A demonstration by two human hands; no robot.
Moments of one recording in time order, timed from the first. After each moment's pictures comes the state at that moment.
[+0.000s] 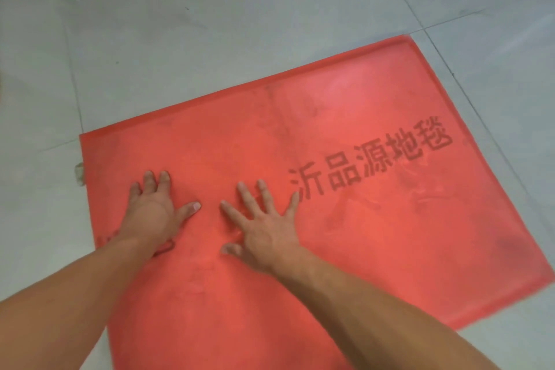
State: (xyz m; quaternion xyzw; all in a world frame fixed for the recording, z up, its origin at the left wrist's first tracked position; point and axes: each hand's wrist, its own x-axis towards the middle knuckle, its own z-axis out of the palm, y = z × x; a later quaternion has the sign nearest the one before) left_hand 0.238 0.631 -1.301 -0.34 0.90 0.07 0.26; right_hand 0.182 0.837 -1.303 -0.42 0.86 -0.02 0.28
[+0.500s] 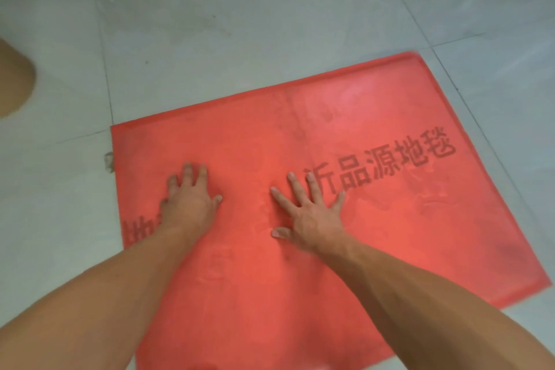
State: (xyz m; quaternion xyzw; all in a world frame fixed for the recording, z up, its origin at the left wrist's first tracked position) left_hand 0.247 0.648 -1.303 -0.33 0.91 0.12 0.22; right_hand 0.155 0.872 -1.303 -0.35 0.88 0.05 0.30
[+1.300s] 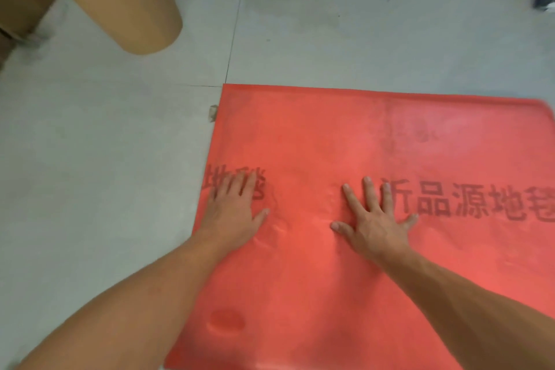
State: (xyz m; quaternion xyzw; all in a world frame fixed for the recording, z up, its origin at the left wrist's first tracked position) left_hand 0.352 0.672 -1.293 -0.36 0.91 0.12 0.15; right_hand 0.159 0.875 -1.307 -0.36 0.89 0.08 0.29
